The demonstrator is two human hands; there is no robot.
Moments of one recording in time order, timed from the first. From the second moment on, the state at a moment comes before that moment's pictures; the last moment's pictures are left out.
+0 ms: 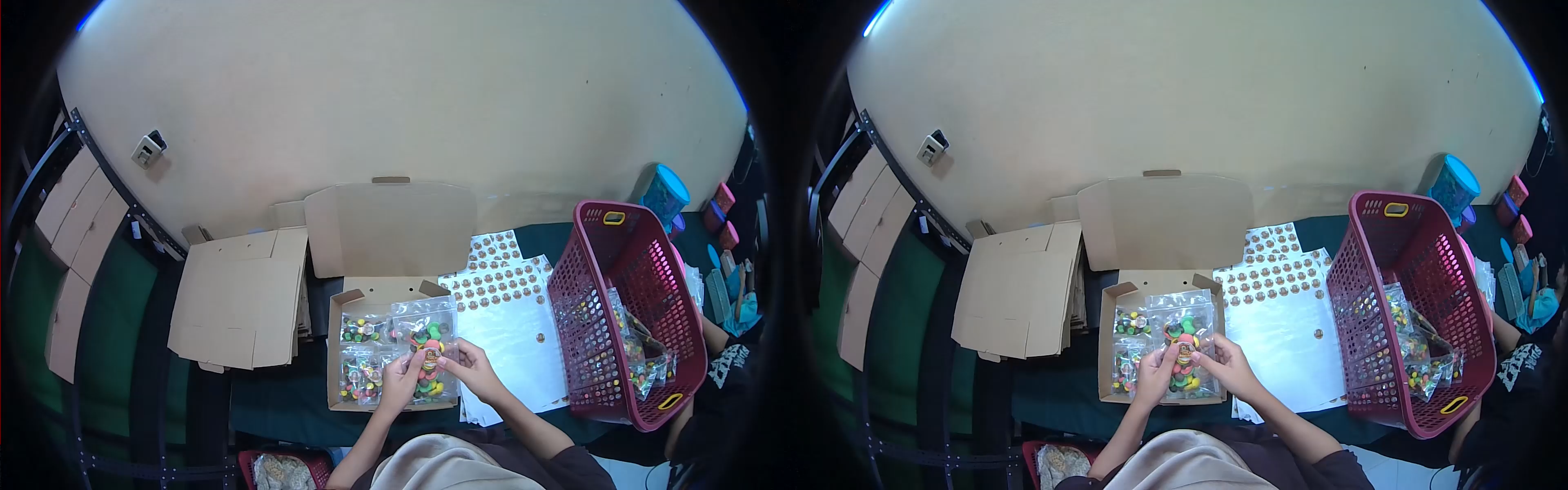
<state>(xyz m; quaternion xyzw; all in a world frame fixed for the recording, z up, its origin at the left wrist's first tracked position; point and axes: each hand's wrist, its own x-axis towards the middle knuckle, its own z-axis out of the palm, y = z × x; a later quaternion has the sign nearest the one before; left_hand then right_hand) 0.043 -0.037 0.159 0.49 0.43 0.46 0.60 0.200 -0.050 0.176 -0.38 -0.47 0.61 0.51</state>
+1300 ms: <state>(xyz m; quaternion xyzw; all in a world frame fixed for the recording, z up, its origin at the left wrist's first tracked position) 0.031 -0.028 0.151 0.52 0.43 0.46 0.58 0.206 -0.050 0.167 -0.45 -0.59 0.49 0.47</state>
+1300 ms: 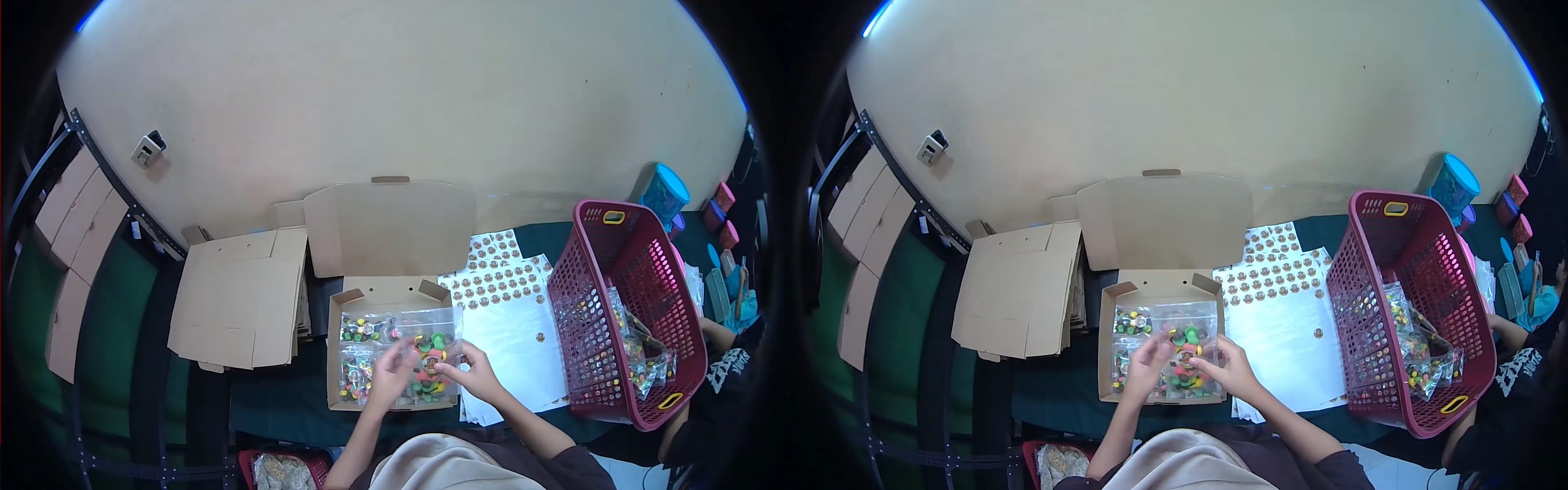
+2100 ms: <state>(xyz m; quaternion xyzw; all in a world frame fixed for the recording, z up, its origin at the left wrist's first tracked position) 0.012 -0.017 0.176 0.58 0.48 0.54 0.37 0.202 -0.054 0.208 -0.44 -0.81 0.14 0.37</state>
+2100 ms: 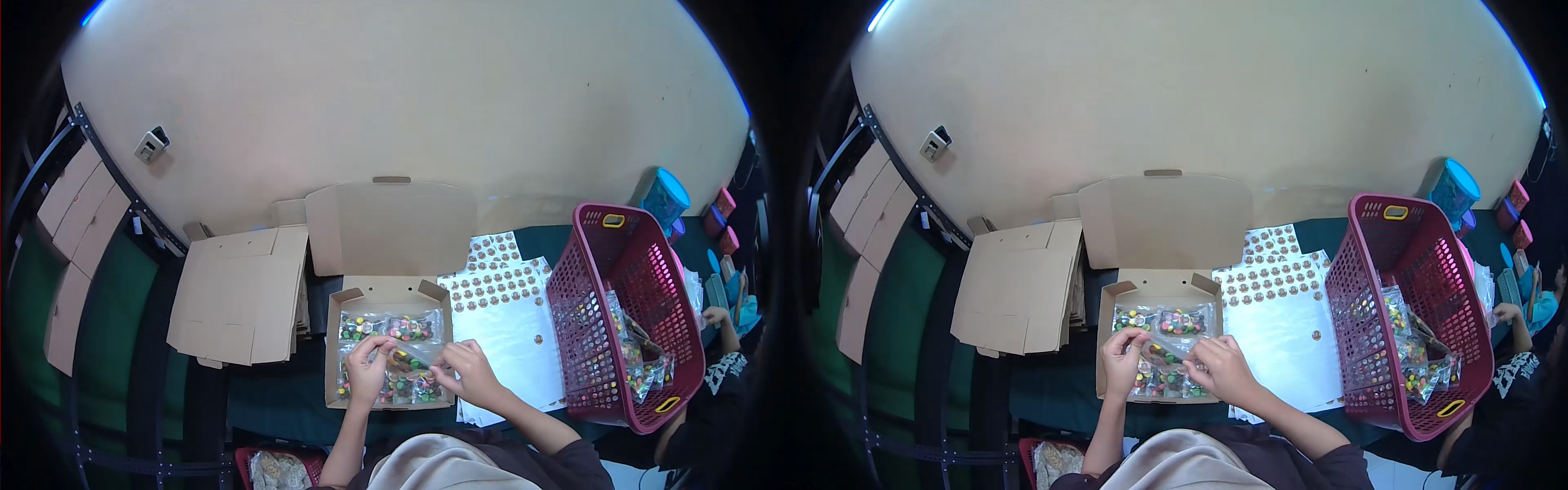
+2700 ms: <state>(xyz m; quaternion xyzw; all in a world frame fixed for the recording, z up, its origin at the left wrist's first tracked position) 0.052 -0.041 0.166 0.67 0.34 0.53 0.38 0.190 -0.057 0.206 -0.45 -0.71 0.18 0.50</state>
